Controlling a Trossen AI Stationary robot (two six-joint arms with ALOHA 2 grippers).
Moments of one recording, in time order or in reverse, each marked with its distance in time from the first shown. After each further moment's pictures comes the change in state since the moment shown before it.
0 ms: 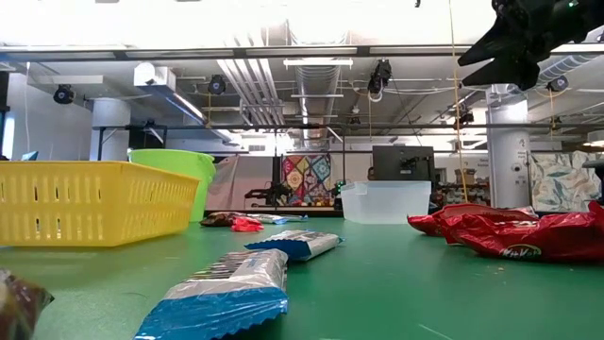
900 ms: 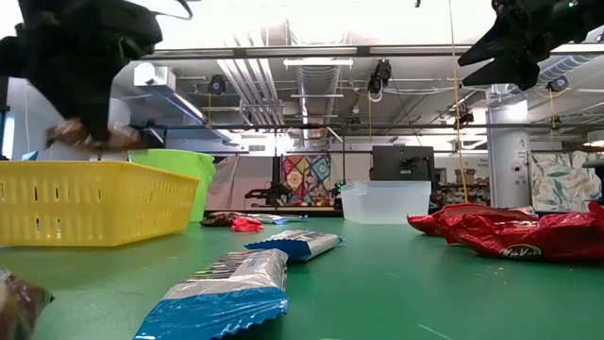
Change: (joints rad) left arm 0.417 -0.023 -0.121 -0.022 -0.052 0.616; right arm 0.000 0.001 0.000 0.000 0.000 0.000
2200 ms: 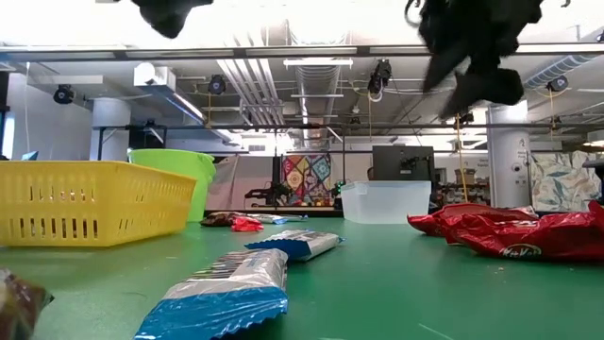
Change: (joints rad) left arm 0.024 -0.342 -0.364 1.178 -0.019 1.489; right arm 0.200 0.732 0.369 -0.154 -0.229 0.643
